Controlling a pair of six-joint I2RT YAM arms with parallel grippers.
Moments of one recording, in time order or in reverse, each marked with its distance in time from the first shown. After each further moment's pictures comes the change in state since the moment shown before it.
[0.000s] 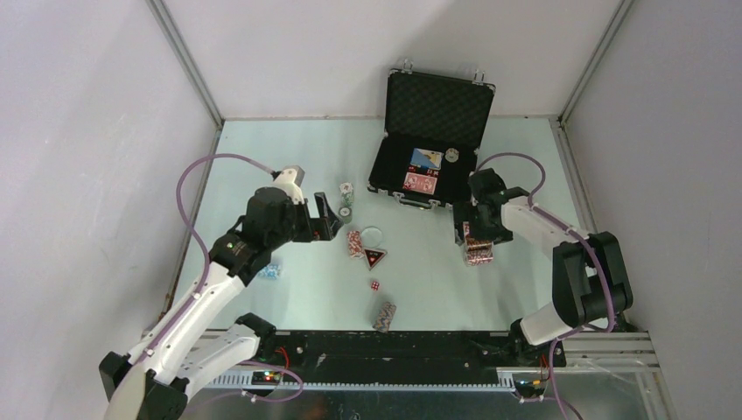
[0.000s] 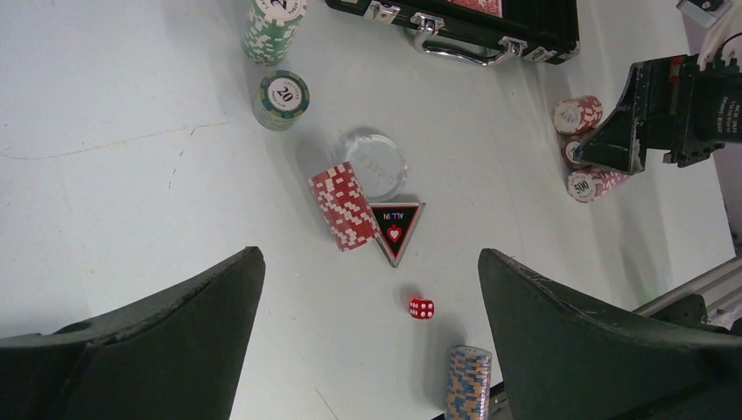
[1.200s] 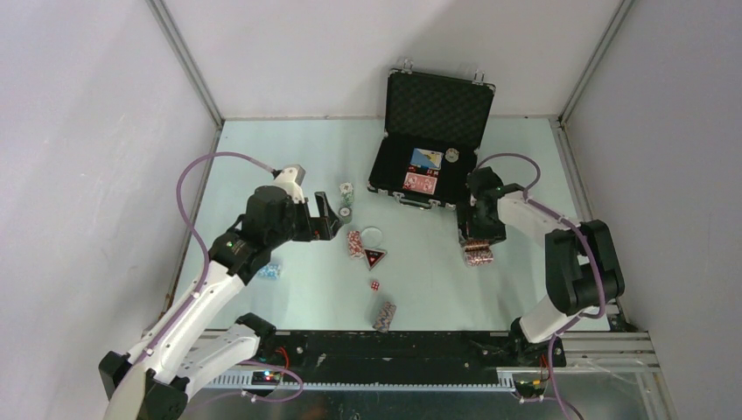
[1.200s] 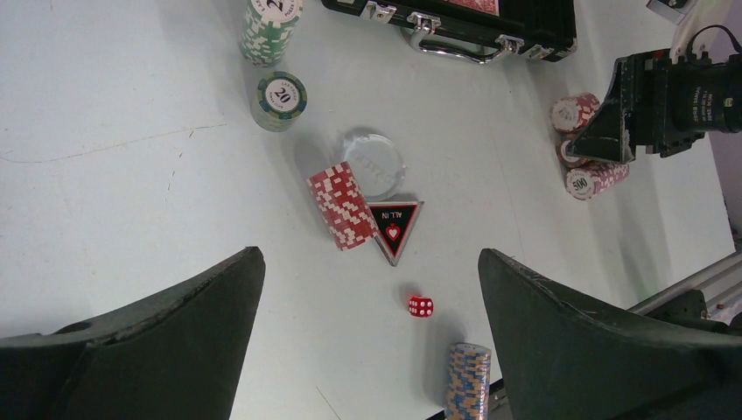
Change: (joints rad) left arm 0.000 0.004 0.016 -0.014 0.008 0.014; right arm -0.026 0.084 0.032 0.001 -0.035 -0.027
